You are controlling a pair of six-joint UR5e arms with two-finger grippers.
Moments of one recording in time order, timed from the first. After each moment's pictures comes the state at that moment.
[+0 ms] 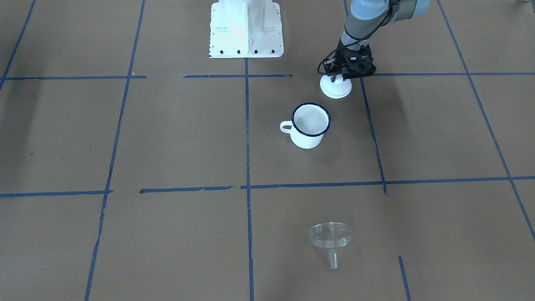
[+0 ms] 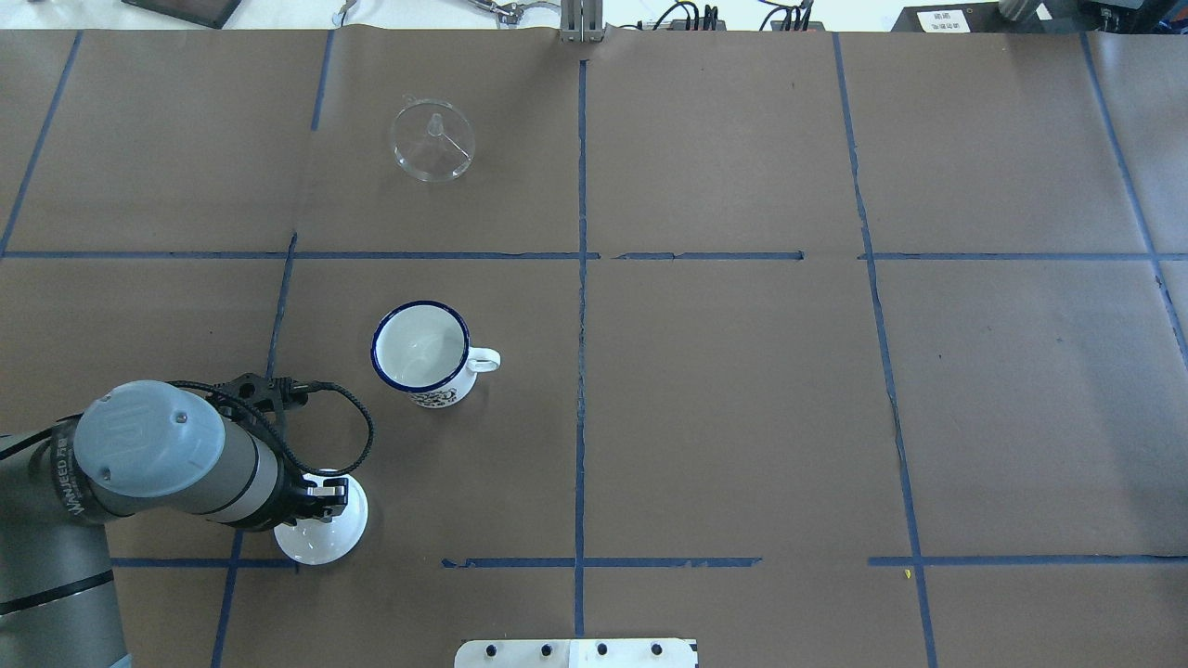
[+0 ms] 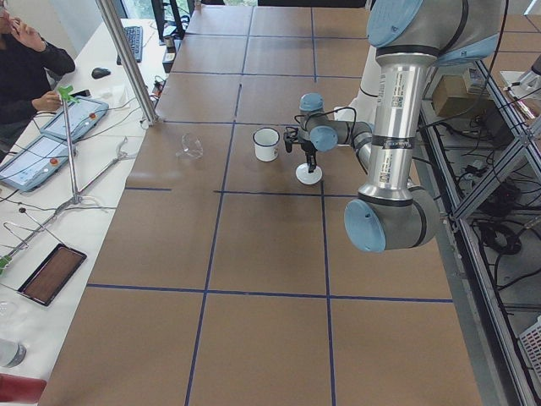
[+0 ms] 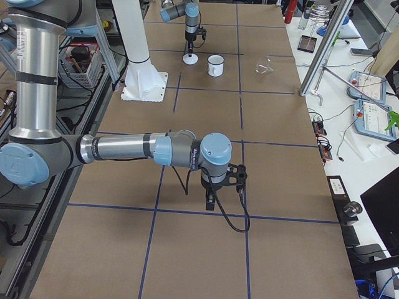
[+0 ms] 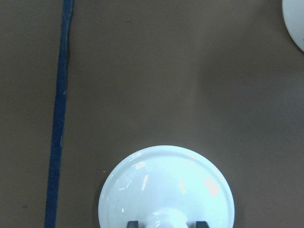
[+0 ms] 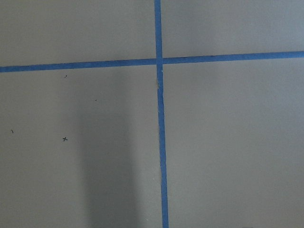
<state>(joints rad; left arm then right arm) -0.37 -1.67 -2.07 -1.69 -1.89 -1.41 1.61 -1.69 1.81 -1.72 2.37 -0.01</state>
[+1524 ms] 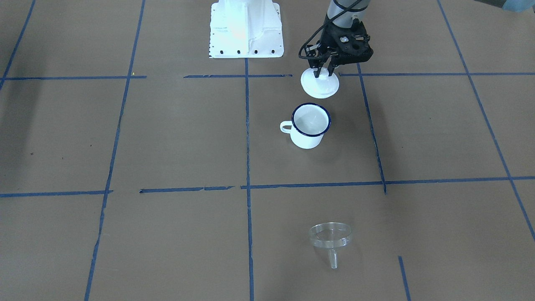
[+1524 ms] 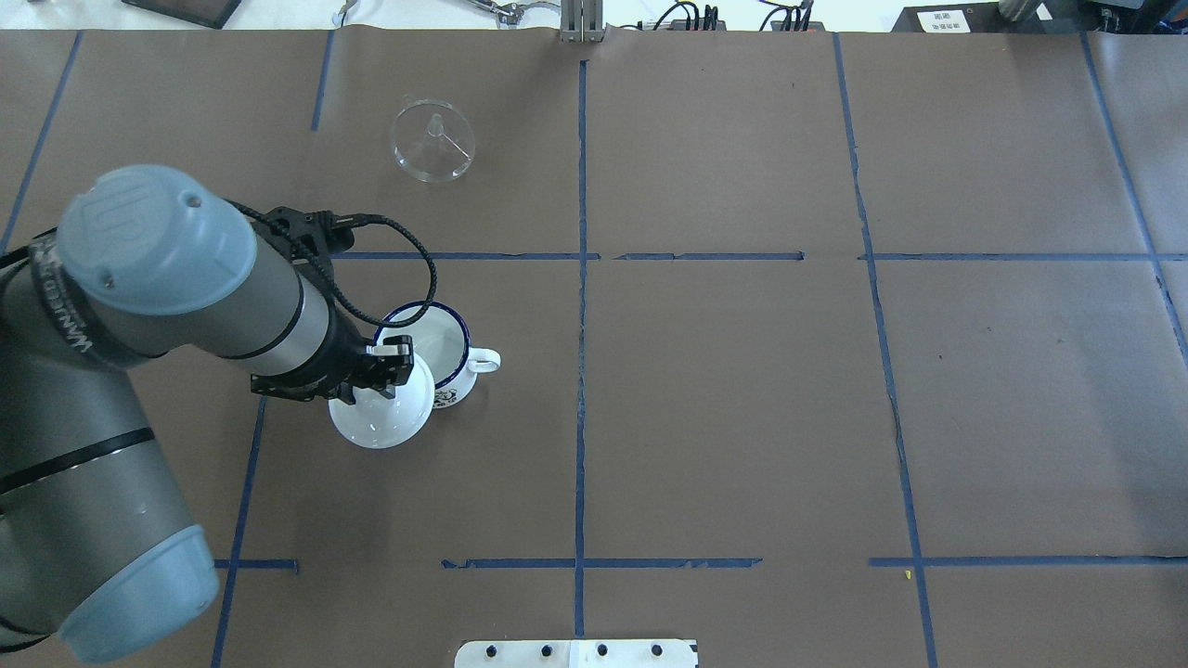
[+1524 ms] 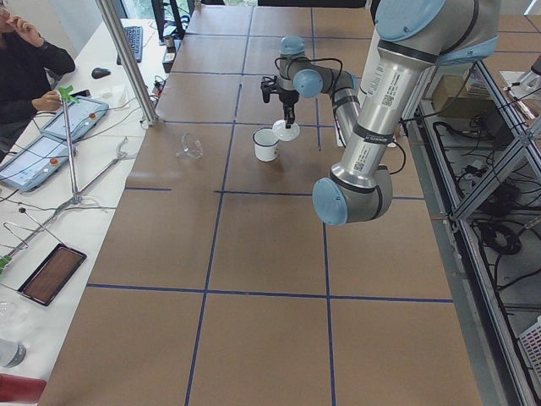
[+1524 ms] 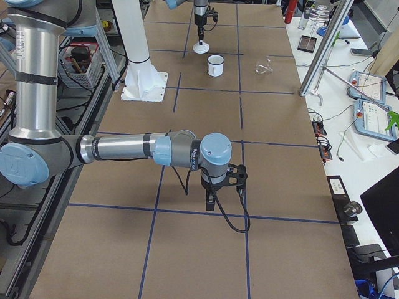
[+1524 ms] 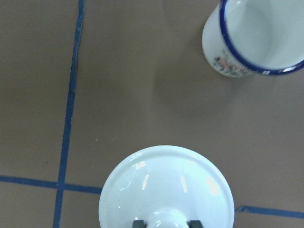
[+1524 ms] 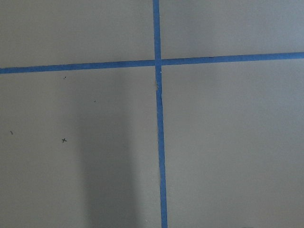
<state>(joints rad) -0.59 -2.07 -2.11 -1.30 -1.96 -1.33 1.61 -1.69 1.80 -1.72 2.37 -0.01</state>
